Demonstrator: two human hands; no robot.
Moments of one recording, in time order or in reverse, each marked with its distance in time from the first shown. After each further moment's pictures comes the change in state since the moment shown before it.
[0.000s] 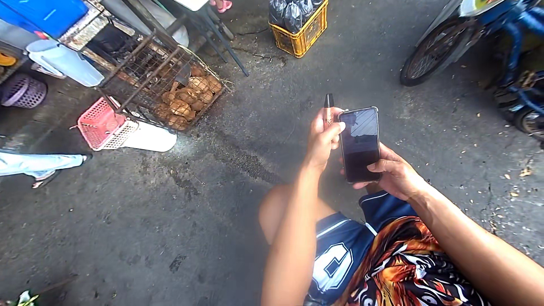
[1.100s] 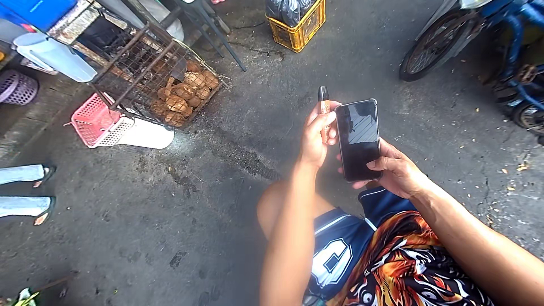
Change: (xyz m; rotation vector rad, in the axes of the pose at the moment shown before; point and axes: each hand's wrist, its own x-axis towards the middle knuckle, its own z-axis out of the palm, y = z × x) left_hand -0.008 0.008 -0.004 -0.203 -0.029 -0.016; right_hand -0.007 -0.005 0.013 0.000 -0.028 -0.010
